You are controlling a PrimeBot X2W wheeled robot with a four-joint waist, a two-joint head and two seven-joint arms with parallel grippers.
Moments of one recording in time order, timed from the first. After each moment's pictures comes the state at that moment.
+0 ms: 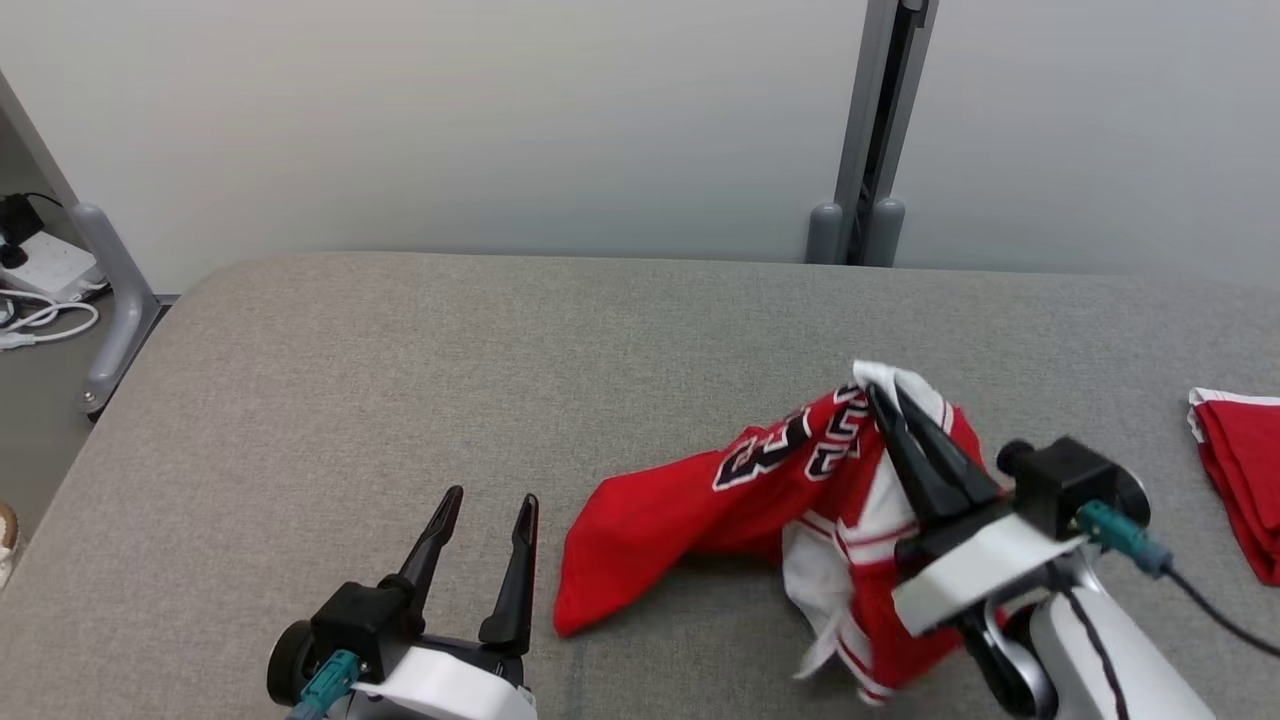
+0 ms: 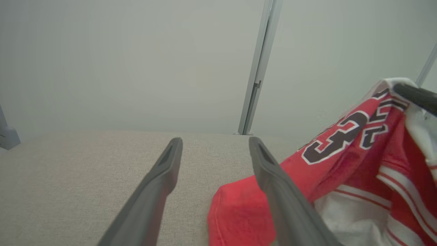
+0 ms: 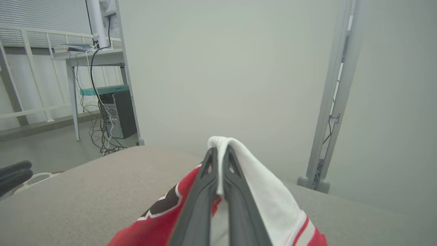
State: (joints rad) left arm -0.05 0.05 -0.29 0.22 -0.31 0.00 -0.26; right arm -0.25 -0.12 0.32 0.30 0.21 0.13 -0.23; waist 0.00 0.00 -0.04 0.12
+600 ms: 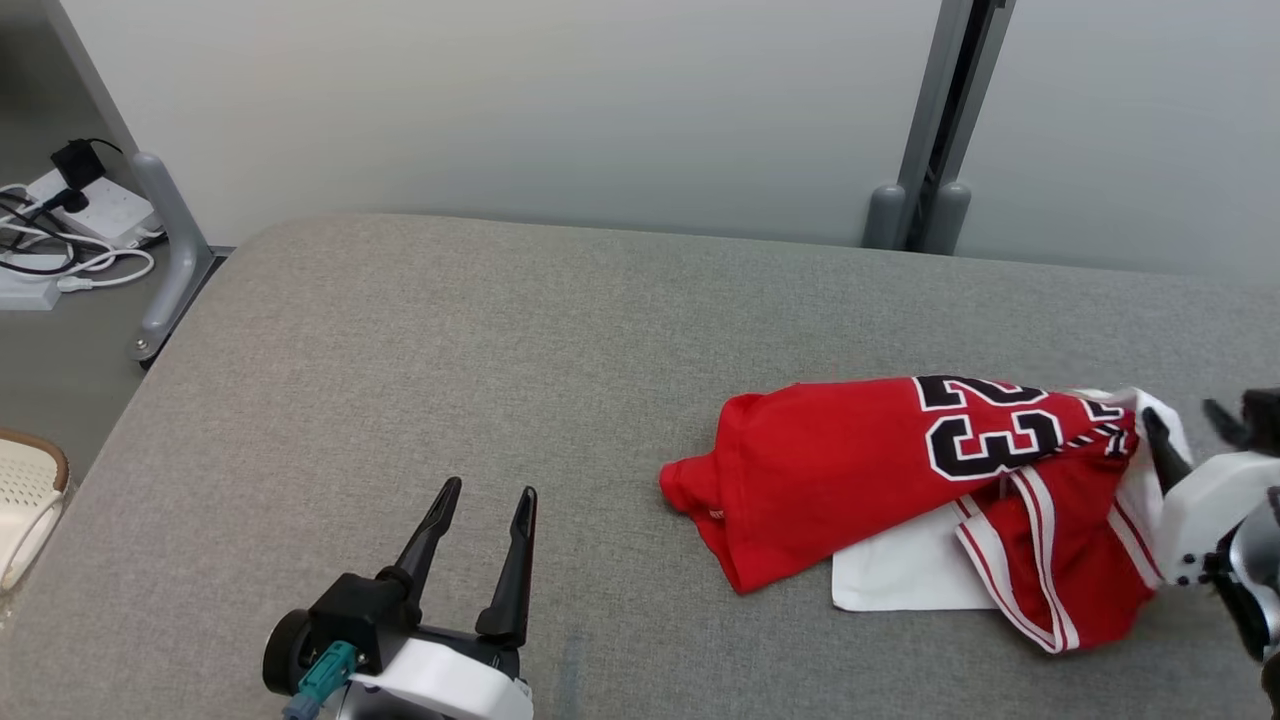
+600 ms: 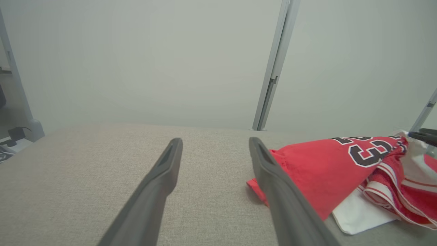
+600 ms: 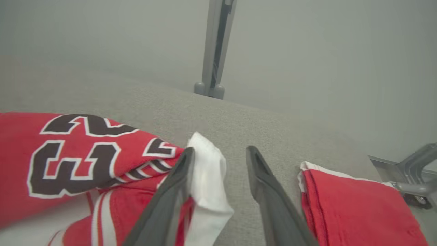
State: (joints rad) left arm -0.06 0.05 -0.29 0.23 -0.30 -0.01 -0.26; right arm -0.45 -0.34 0.17 0.73 0.29 0.13 -0.02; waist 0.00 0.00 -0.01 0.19
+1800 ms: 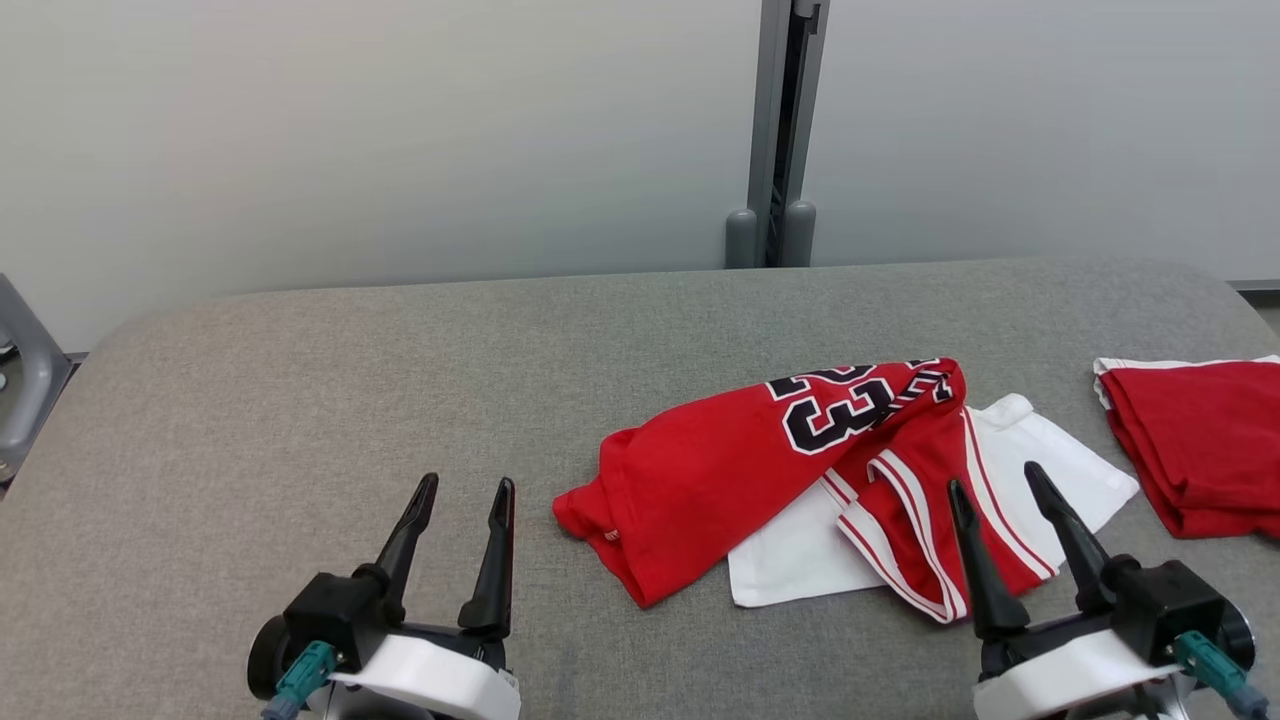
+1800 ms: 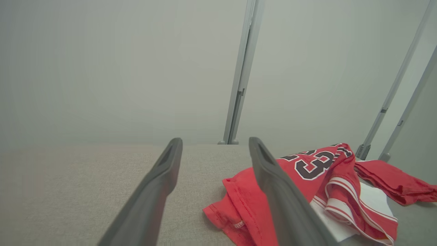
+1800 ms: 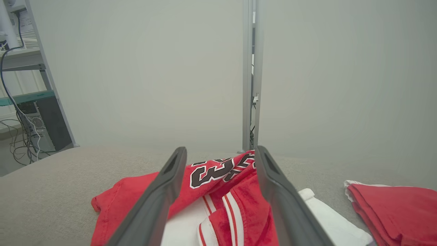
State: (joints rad) left arm -0.06 0.05 -0.26 0.21 -0.32 0.01 -0.26; right arm -0.04 -0.09 0.12 0.17 0.18 0.13 -0.26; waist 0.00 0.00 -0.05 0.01
